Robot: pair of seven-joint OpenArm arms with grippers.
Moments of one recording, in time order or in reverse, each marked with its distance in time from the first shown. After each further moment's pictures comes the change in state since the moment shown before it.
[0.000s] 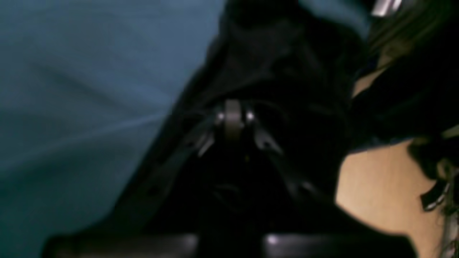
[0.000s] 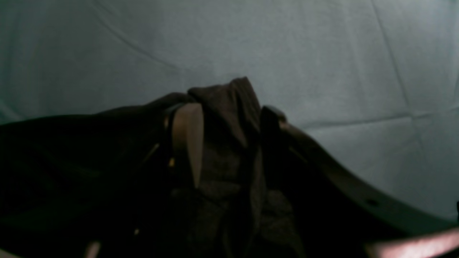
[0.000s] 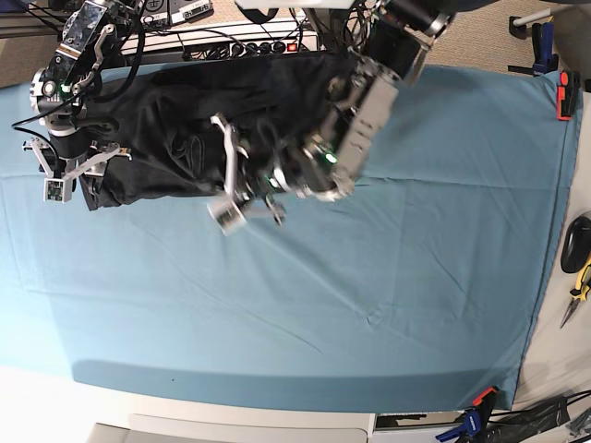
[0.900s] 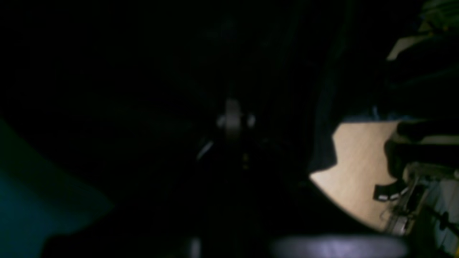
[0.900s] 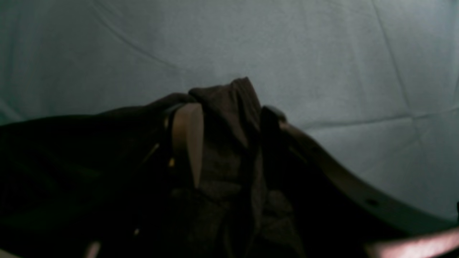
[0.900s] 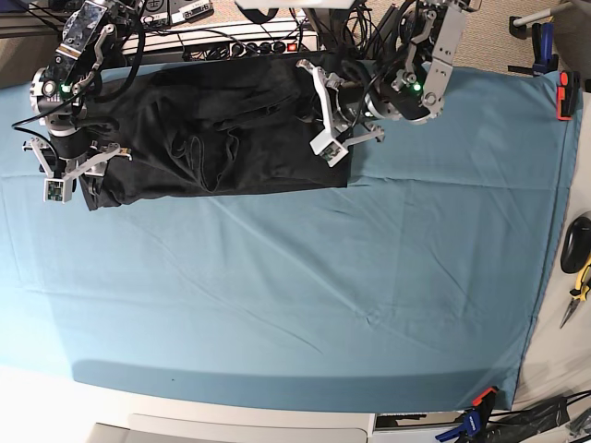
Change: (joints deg) left arm 22.1 -13.5 -7.6 13.4 -1.4 7.7 5.1; right arm 0.0 0.0 0.0 0.0 0.0 0.0 0.0
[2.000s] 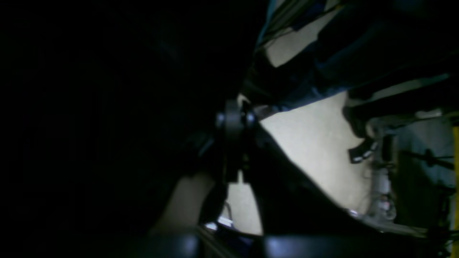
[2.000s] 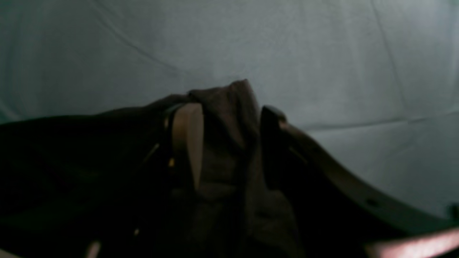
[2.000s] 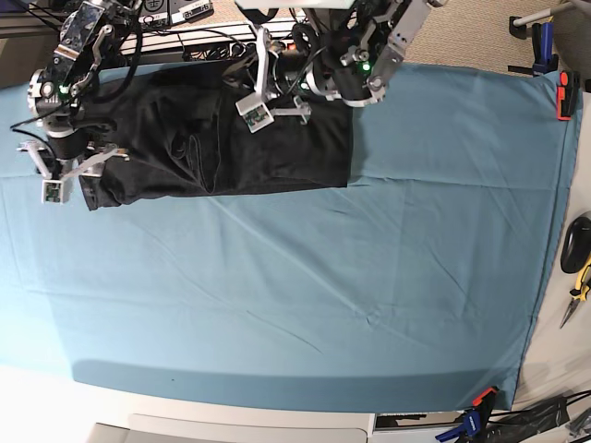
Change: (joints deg) left arm -0.7 4.3 14.5 1.9 -1.9 -5.8 -0.2; right arm 0.0 1.7 0.0 0.0 -3.6 0.0 0.3
